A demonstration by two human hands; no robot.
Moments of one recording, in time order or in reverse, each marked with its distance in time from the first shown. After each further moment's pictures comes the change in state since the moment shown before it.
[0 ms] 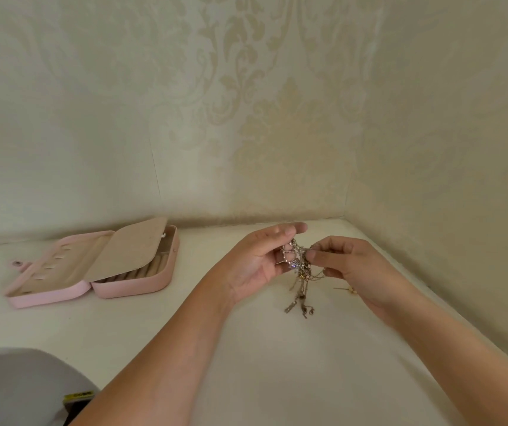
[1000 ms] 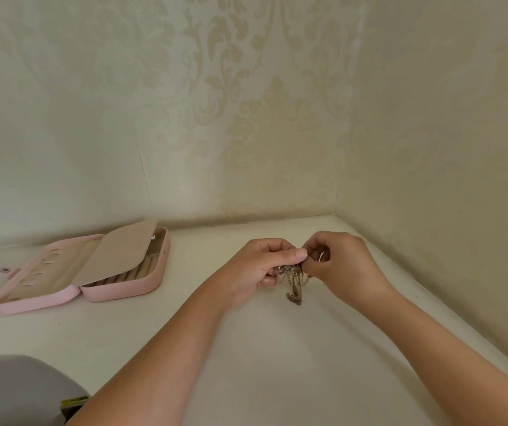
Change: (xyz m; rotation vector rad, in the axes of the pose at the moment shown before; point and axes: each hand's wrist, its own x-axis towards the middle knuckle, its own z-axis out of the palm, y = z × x) left_hand -0.002 -0.008 0.009 0.450 0.021 -0.059; right_hand -0.001 0.002 0.005 -0.500 0.197 -0.257
